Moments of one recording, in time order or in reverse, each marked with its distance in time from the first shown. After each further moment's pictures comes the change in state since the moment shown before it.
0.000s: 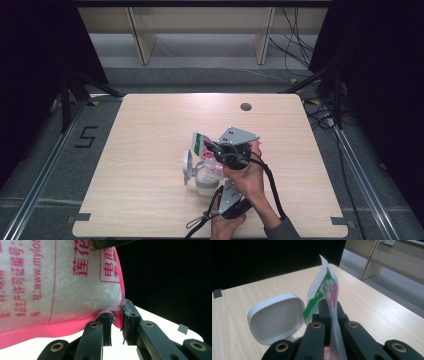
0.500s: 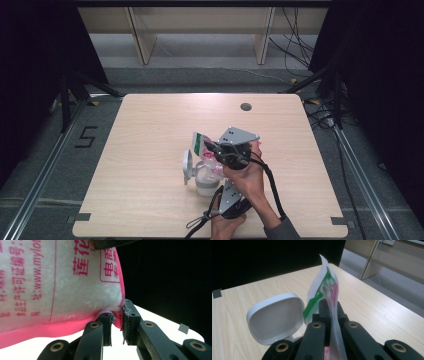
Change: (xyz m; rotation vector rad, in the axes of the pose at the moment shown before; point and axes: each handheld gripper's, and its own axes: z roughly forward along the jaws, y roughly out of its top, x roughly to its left) left arm 0.004 0.000 -0.003 0.054 0.015 0.061; right arm 0.000 -0.001 0.001 -0.012 -0.012 -0.001
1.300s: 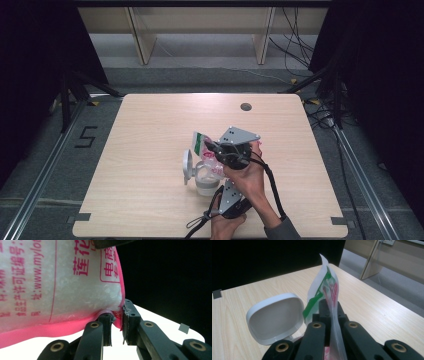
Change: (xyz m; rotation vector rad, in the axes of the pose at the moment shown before) left arm 0.001 0.000 0.000 0.004 0.002 0.005; right arm -0.002 0.000 -0.001 0.000 0.002 -0.016
